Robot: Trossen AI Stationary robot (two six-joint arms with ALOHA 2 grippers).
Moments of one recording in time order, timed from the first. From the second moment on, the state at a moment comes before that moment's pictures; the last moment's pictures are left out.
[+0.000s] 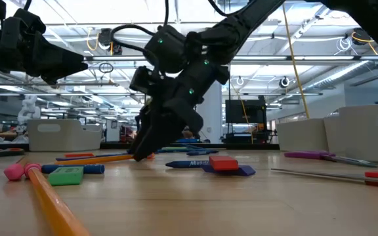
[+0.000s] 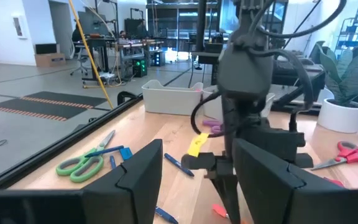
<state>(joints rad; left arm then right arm) -0.05 0.07 0.01 0.06 -0.27 -0.03 -0.03 2.22 1.48 -0.15 -0.25 -0.42</state>
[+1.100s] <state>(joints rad) -0.05 0.07 0.01 0.06 -0.27 -0.03 0.02 2.04 1.47 -0.50 0.18 0.16</state>
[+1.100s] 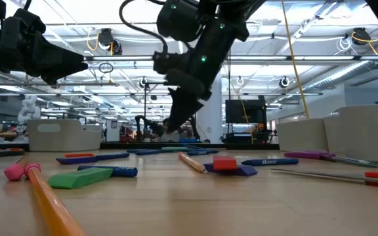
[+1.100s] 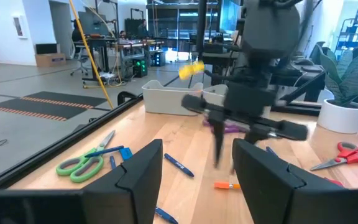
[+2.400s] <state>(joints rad) -0.05 0.07 0.01 0.06 -0.27 -0.03 0.09 2.14 1.48 -0.58 0.31 1.12</state>
